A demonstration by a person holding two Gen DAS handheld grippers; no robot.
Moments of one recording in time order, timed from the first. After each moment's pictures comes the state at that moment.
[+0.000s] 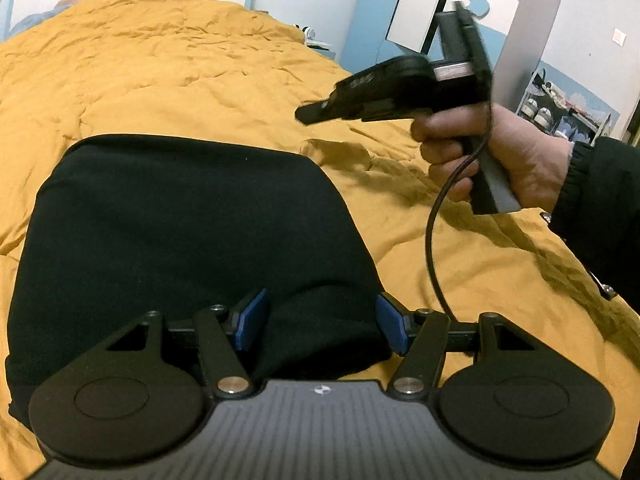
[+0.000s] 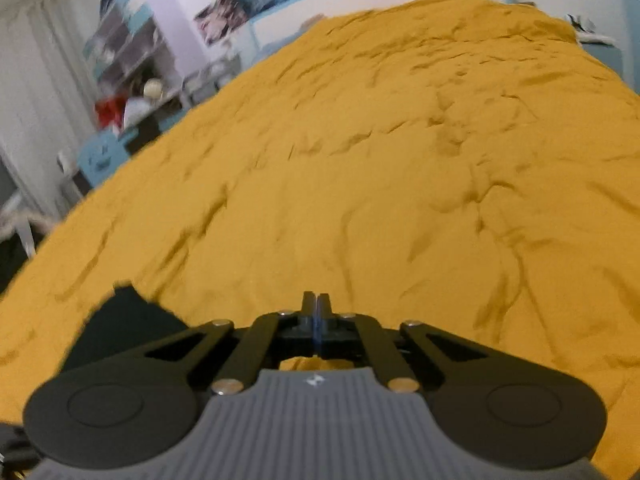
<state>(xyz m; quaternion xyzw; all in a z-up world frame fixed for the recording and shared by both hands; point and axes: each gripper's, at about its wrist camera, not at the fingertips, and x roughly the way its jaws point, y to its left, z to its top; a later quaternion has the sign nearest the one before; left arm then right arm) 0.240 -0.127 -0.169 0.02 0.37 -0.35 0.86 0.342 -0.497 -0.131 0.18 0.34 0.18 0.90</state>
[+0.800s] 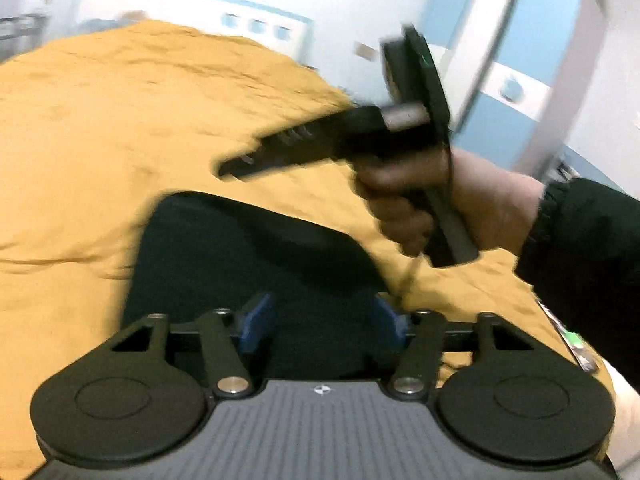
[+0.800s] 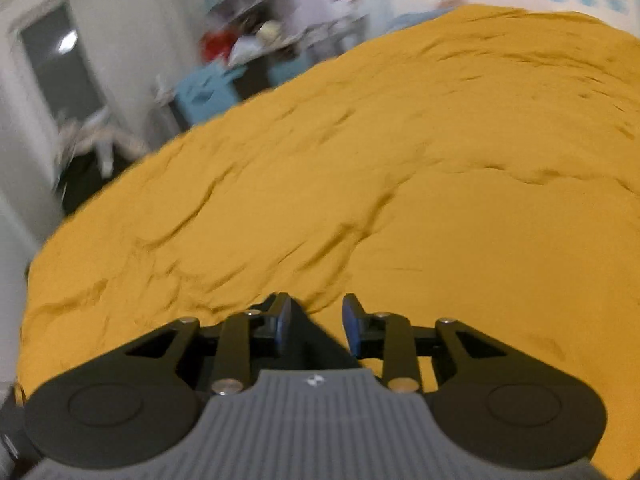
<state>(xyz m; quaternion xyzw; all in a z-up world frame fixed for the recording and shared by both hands) 0.231 -0.041 -0.129 -0.08 0.33 -0.28 0.90 0.389 -0.332 -0.097 0.03 0.38 0.34 0.86</state>
